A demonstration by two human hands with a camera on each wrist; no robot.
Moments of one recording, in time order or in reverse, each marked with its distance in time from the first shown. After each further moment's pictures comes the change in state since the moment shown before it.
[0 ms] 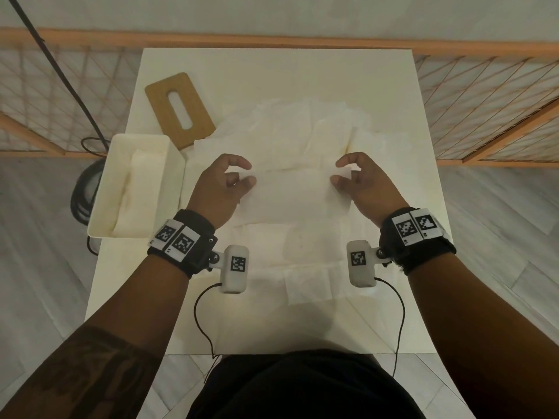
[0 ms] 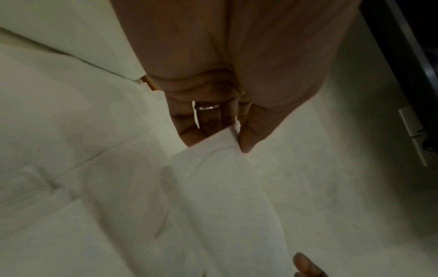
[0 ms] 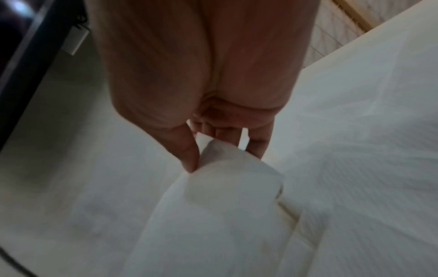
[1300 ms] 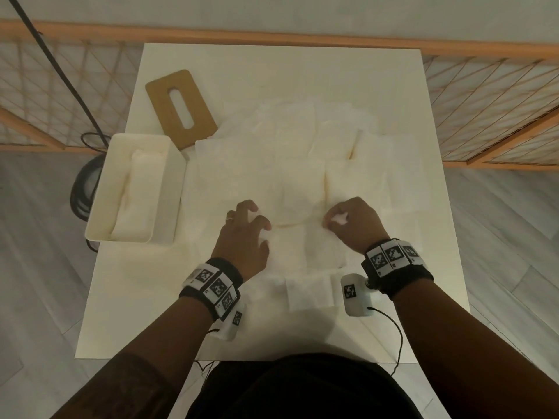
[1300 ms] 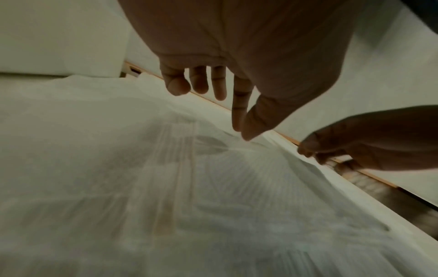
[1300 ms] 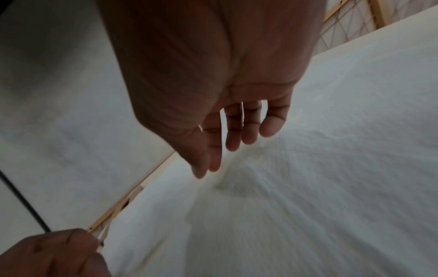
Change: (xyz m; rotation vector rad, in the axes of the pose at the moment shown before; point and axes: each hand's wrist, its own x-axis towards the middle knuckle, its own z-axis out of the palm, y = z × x) left_hand -0.044 -0.070 0.053 0.730 -0.077 0.183; right_hand 0.001 0.059 0.030 -0.602 -0.005 0.076
